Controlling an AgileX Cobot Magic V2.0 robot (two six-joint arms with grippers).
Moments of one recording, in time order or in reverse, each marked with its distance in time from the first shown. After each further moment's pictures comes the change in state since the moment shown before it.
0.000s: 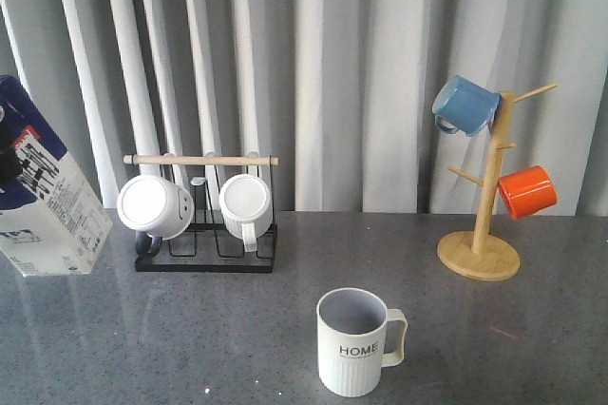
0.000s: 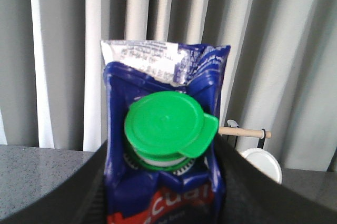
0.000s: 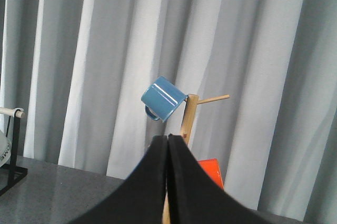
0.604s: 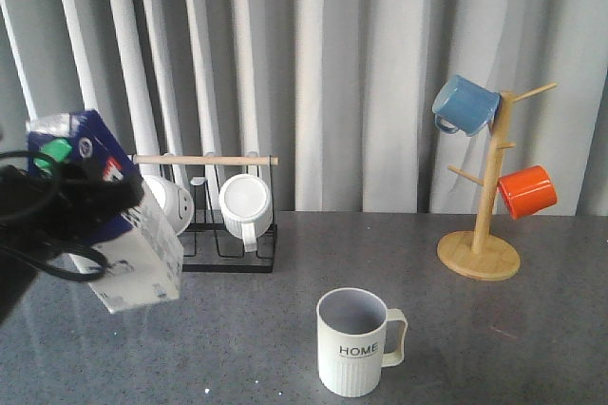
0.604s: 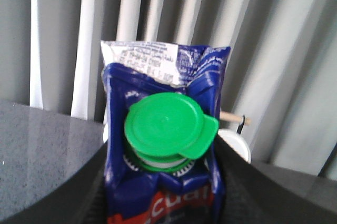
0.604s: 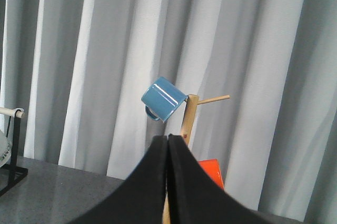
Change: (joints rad) left arm -0.543 0.116 0.000 -1.285 -0.626 1.112; right arm 0.000 0.000 0.000 0.000 -0.001 0.000
